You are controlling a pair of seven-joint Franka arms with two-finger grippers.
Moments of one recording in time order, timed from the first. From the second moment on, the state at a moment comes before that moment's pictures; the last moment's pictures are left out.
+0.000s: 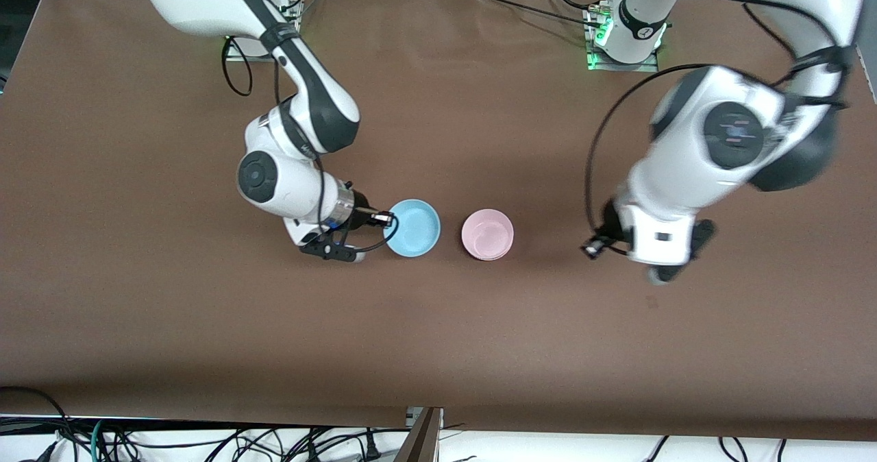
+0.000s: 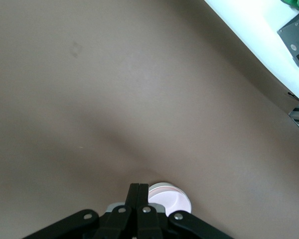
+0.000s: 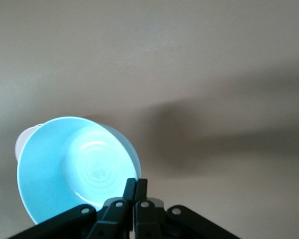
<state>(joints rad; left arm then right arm) 0.24 0.58 -0.73 -1.23 0.28 1.74 -1.14 0.38 0.61 0.18 -1.53 0.32 2.24 0.56</state>
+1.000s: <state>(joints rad) 0.68 0.52 -0.73 -1.14 0.19 1.56 -0.32 0.56 0.72 0.18 -1.47 0.23 2.48 0.83</state>
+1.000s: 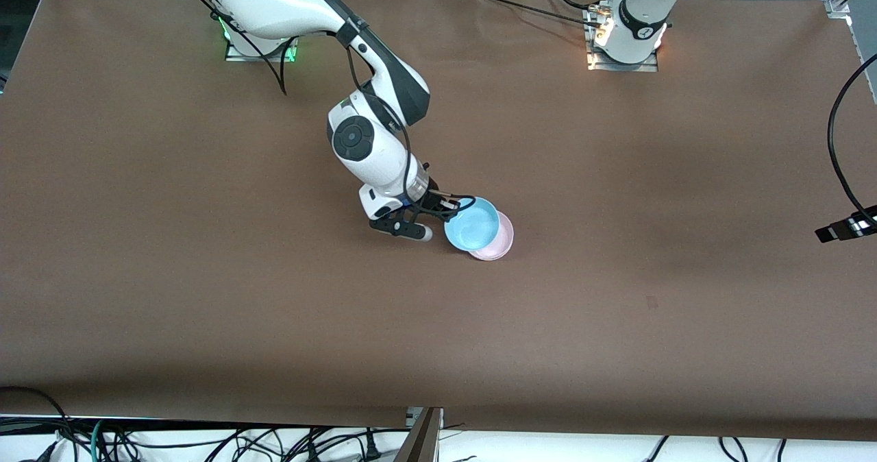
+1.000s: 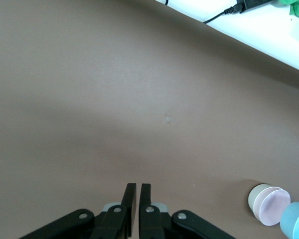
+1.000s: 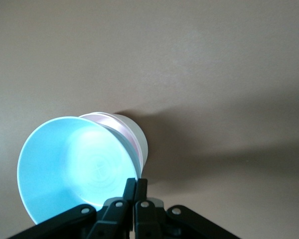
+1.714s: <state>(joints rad) 0.70 0.51 -0.73 -1.17 0.20 1.57 -0.28 0.64 0.81 0.14 -1.40 0.20 2.57 0.85</state>
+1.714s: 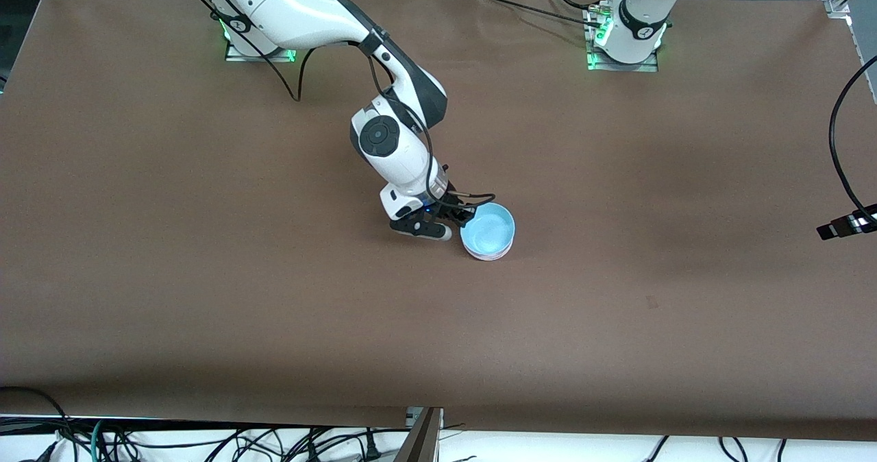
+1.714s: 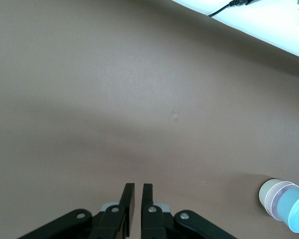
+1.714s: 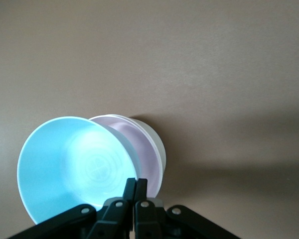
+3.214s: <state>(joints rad) 0.70 0.49 -0.73 -1.20 0.20 1.57 -0.28 0.66 0.85 0.12 -1.38 0.11 2.57 0.86</state>
